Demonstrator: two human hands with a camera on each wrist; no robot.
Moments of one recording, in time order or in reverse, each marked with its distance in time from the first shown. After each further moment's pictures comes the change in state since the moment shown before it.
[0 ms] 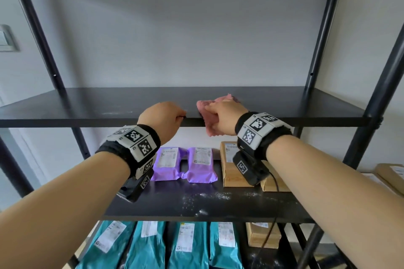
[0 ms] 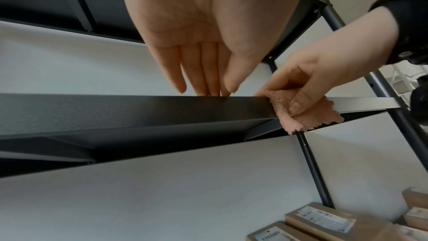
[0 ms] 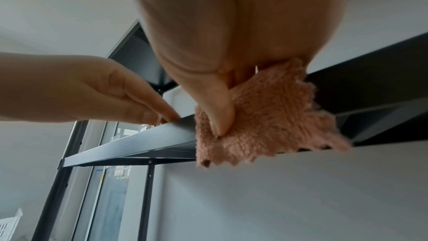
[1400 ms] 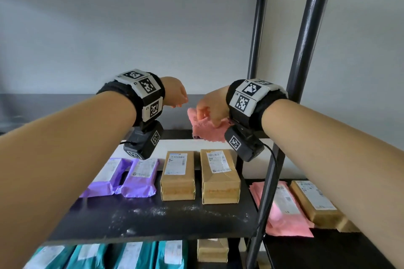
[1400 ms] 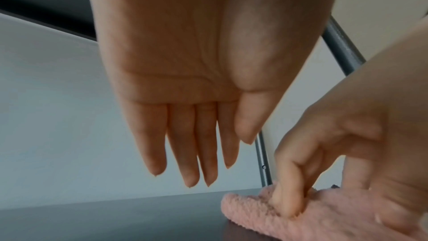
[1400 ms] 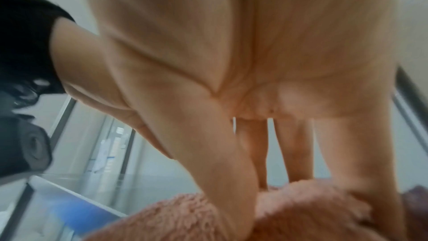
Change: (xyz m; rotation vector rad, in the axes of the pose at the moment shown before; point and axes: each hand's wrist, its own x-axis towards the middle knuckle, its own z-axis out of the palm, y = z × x) left_hand 0.128 0.206 -0.012 -0.117 -0.340 -0.003; right_hand -0.036 0.163 -0.096 -0.162 -0.527 0.022
